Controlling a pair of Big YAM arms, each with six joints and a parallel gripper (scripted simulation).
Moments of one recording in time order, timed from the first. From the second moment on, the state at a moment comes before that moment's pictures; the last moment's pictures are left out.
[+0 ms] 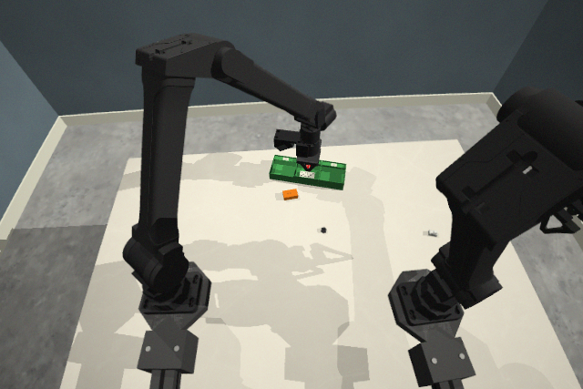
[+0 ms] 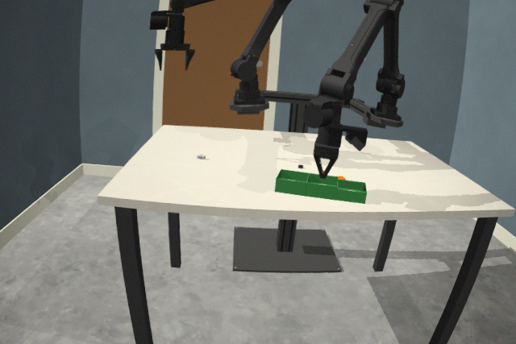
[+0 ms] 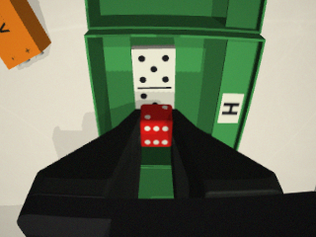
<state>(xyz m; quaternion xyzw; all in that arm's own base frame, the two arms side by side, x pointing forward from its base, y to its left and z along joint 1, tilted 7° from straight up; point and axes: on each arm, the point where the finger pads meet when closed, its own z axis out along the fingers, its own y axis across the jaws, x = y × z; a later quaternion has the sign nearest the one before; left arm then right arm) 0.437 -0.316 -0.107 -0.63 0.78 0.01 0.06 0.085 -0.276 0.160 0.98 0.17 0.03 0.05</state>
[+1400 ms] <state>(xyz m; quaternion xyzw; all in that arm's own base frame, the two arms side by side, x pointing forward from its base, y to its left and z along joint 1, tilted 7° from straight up) 0.441 -0.313 -0.126 -0.63 0.78 0.01 0.06 0.085 -0.276 0.160 0.98 0.17 0.03 0.05</state>
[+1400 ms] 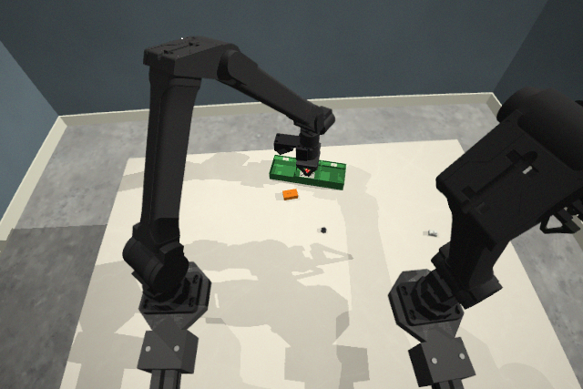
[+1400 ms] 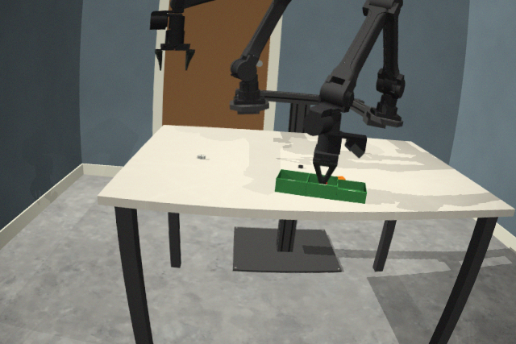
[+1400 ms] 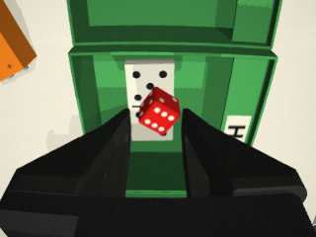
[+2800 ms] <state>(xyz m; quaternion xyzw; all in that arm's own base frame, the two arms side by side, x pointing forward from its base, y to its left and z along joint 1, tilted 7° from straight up) 0.439 -0.315 -0.089 -0.63 0.78 0.01 0.06 0.085 -0.276 0.160 0.98 0.17 0.03 0.05</state>
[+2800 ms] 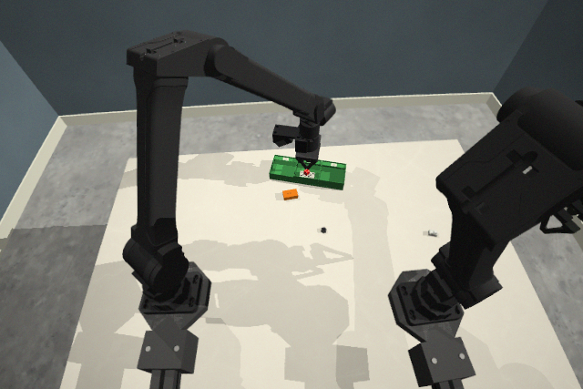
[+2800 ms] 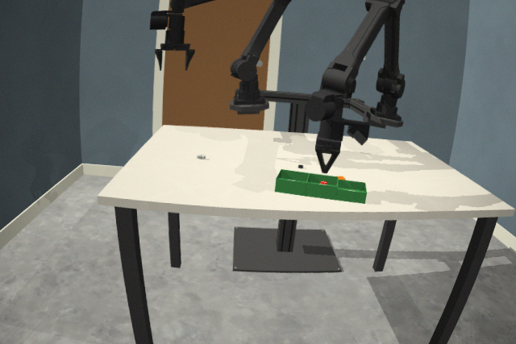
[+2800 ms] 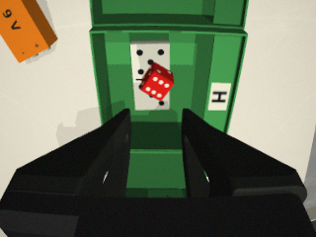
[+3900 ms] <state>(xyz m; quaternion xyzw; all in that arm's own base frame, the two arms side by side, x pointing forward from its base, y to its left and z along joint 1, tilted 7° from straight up) 0.438 -0.315 -0.089 -0.63 0.78 0.01 0.06 0.085 -0.276 0.160 0.98 0.17 0.03 0.05</state>
